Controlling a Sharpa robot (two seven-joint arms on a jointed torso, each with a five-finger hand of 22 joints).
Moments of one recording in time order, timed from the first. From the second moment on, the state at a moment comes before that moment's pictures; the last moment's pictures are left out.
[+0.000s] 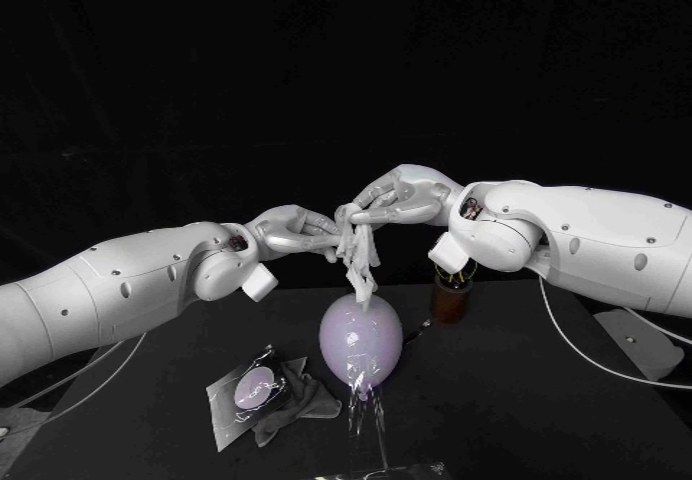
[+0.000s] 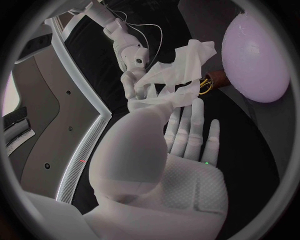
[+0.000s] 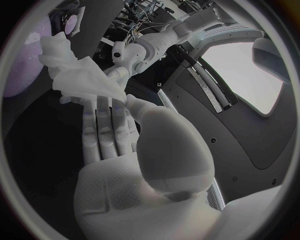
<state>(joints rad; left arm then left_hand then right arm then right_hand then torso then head) 1.39 -0.64 -0.12 1.15 -0.32 0.19 0.23 1.53 -0.11 0.46 0.24 0.05 0.76 0.15 0.44 0.29 0.90 0.18 0.22 0.07 0.77 0.12 0.82 0.44 0.08 0.48 0.29 0.13 0.10 1.54 -0.64 -0.16 1.34 -0.42 0.02 0.20 1.46 -0.06 0.46 0.07 0.04 1.03 0.14 0.31 0.45 1.34 0.08 0.15 0.07 1.05 0.09 0.28 0.40 0.18 0.87 0.22 0.14 0.39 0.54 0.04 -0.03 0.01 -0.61</state>
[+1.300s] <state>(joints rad) 1.39 -0.63 -0.12 1.16 -0.36 0.16 0.24 1.55 -0.14 0.41 0.23 0.05 0.80 0.11 0.39 0.26 0.86 0.18 0.17 0.07 0.74 0.13 0.84 0.39 0.08 0.47 0.29 0.08 0.07 1.54 -0.64 -0.16 1.35 -0.42 0.02 0.20 1.45 -0.06 0.47 0.06 0.04 1.03 0.14 0.32 0.46 1.34 0.08 0.15 0.07 1.06 0.08 0.27 0.40 0.17 0.87 0.22 0.14 0.39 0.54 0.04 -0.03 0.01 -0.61</state>
